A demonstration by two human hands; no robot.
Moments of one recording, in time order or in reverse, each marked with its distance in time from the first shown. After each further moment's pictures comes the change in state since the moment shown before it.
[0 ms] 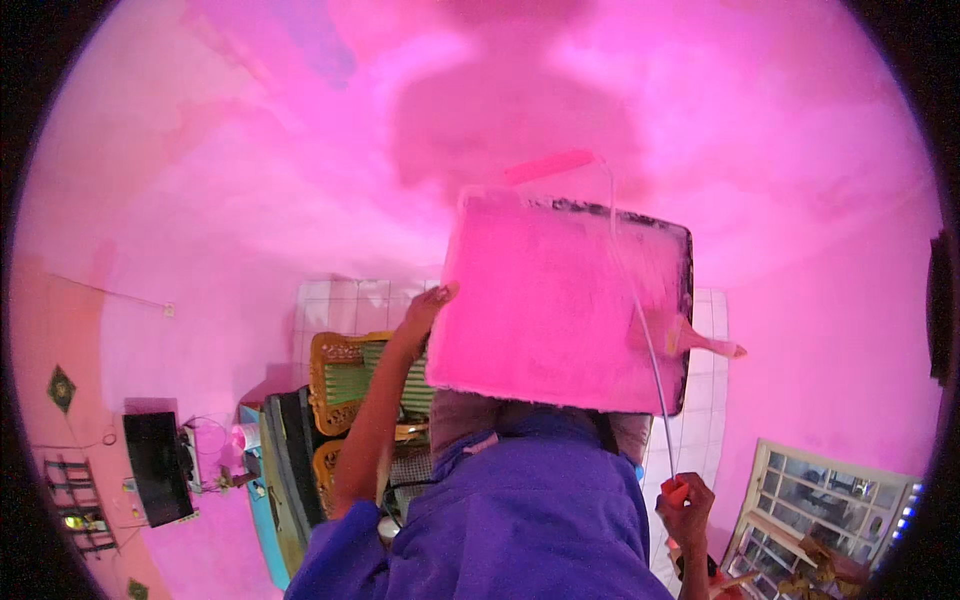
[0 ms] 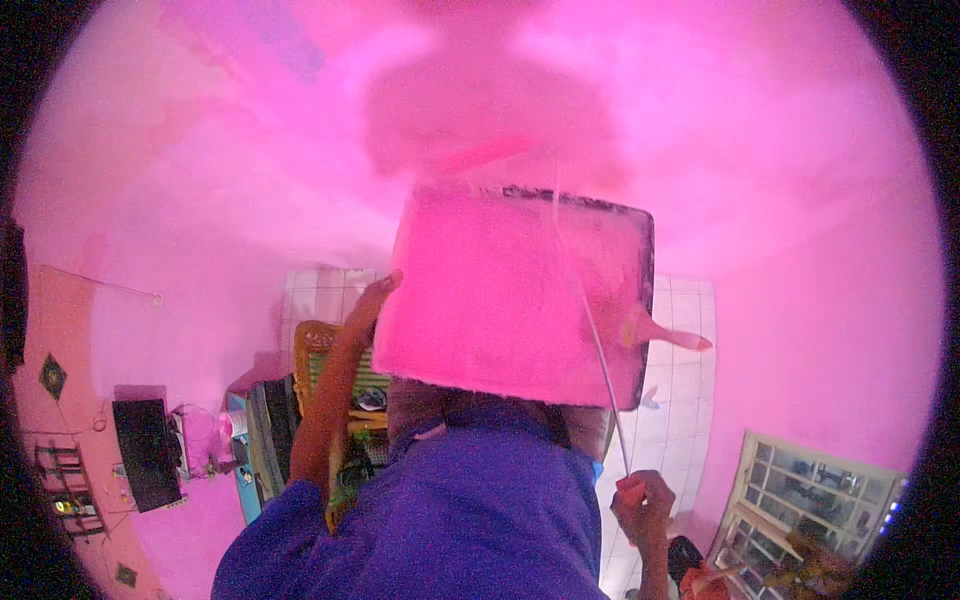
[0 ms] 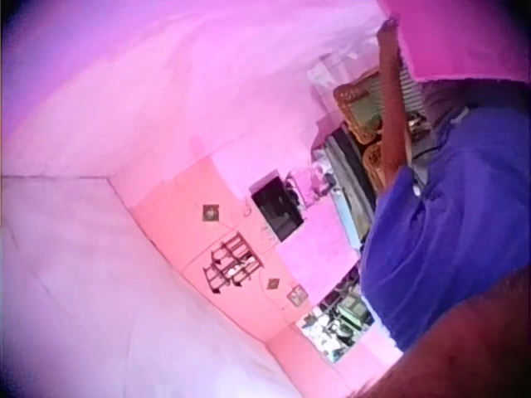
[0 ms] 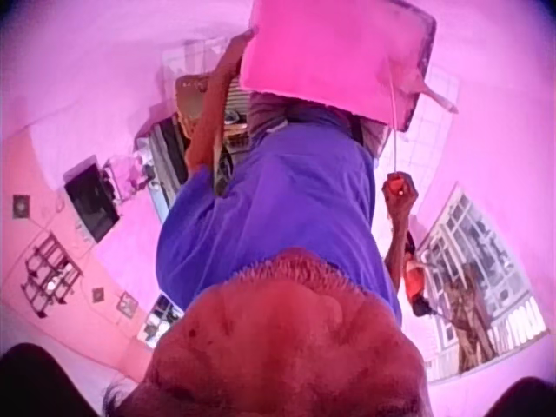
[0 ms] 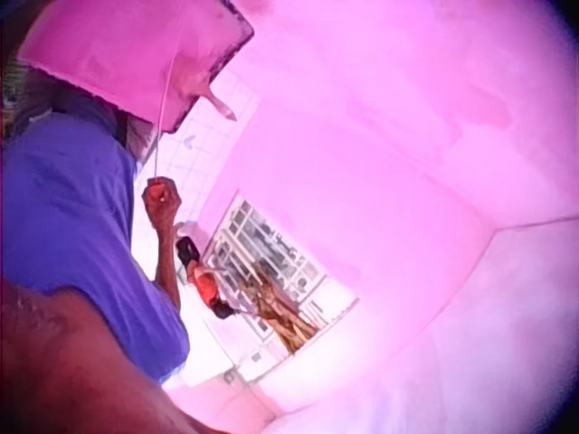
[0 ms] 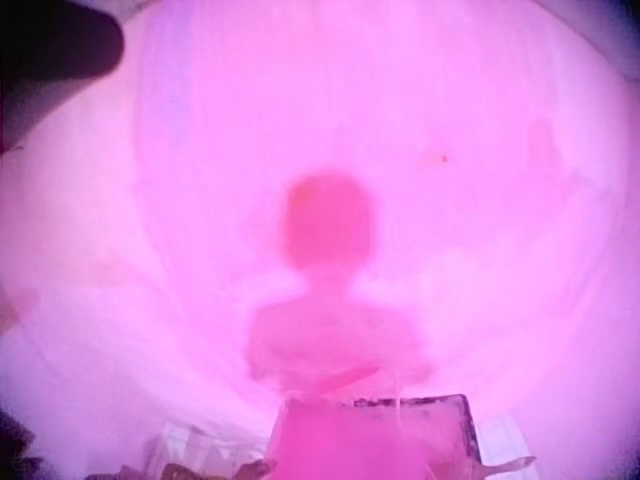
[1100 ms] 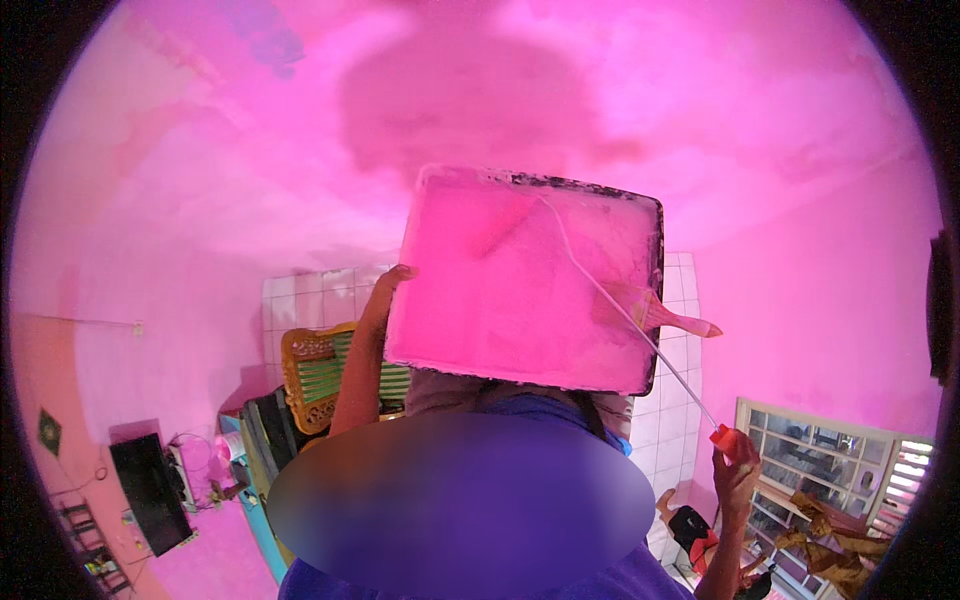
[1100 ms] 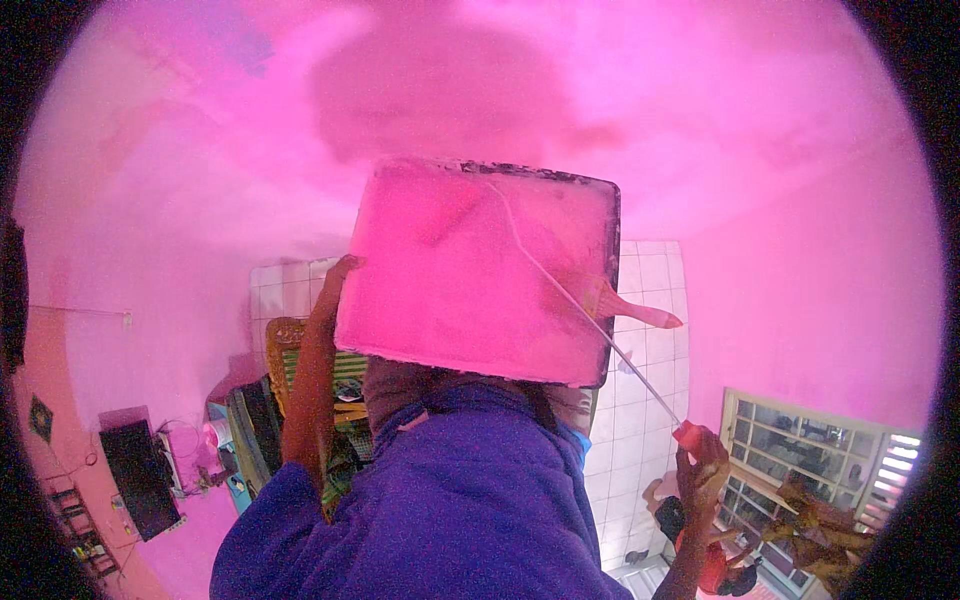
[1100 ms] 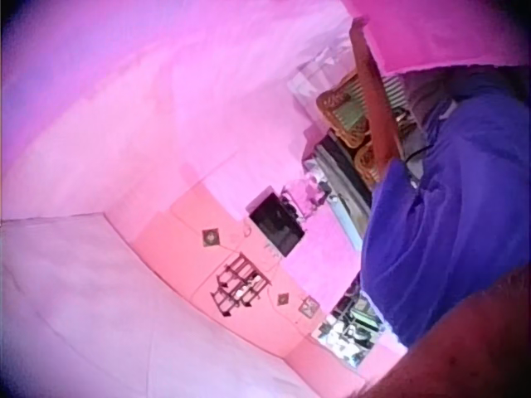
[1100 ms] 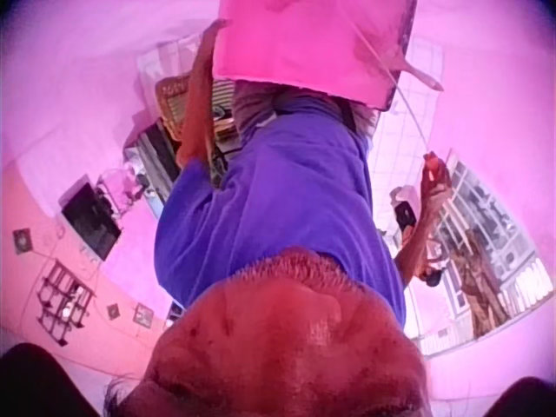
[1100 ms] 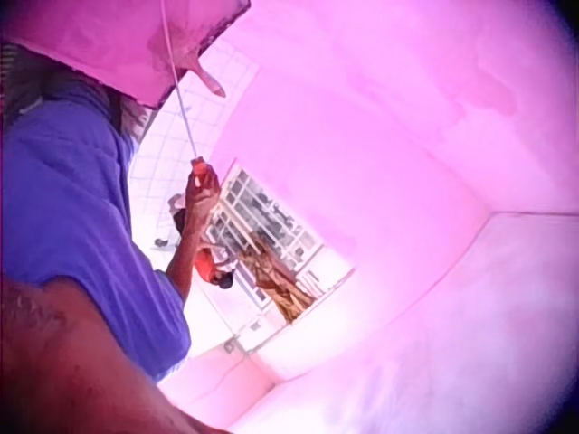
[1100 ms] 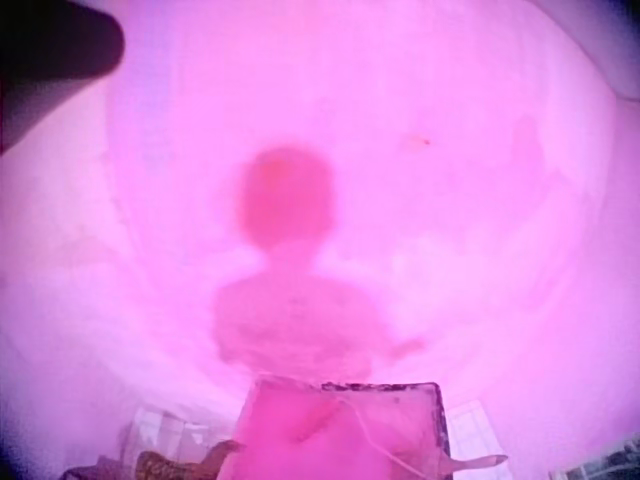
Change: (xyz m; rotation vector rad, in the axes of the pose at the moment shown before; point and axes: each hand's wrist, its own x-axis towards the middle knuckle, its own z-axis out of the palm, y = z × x) left_hand 0.018 0.020 0.006 -0.256 -0.131 0.173; right_hand 0.036 -0.036 -0.082 -0.463 0.294 -0.146
